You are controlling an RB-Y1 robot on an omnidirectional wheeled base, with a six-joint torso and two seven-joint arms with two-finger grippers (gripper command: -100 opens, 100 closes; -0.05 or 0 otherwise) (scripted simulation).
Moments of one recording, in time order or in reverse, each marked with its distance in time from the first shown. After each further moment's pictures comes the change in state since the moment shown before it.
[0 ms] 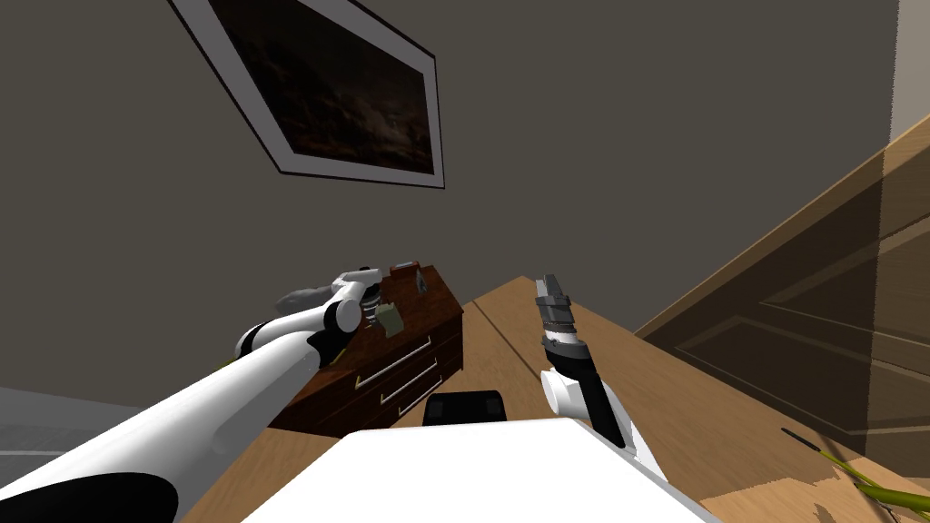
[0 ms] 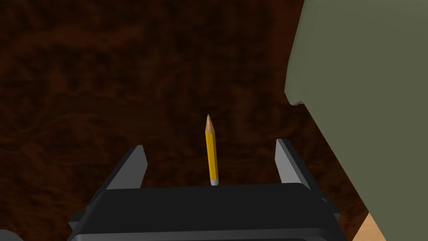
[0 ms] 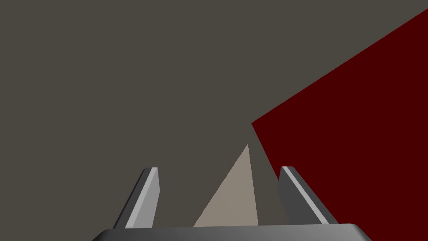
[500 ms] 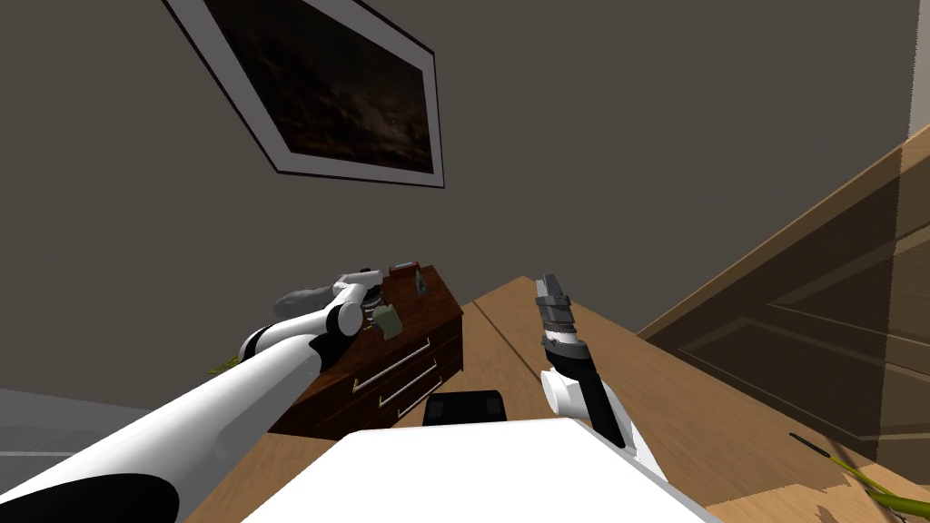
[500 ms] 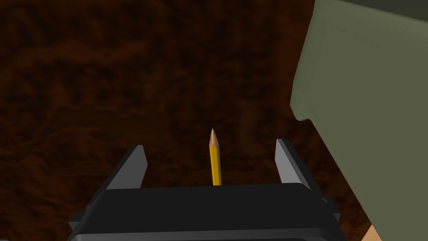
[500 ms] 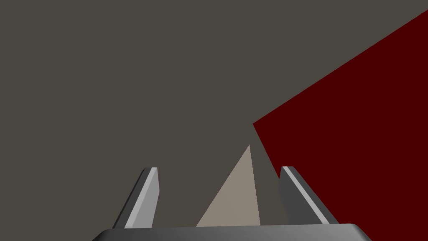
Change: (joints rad) left arm 0.029 -0.017 0.000 -0.037 0.009 0.004 -0.003; right arm 0.000 0.000 0.000 0.000 0.000 0.000 0.000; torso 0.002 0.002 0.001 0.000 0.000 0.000
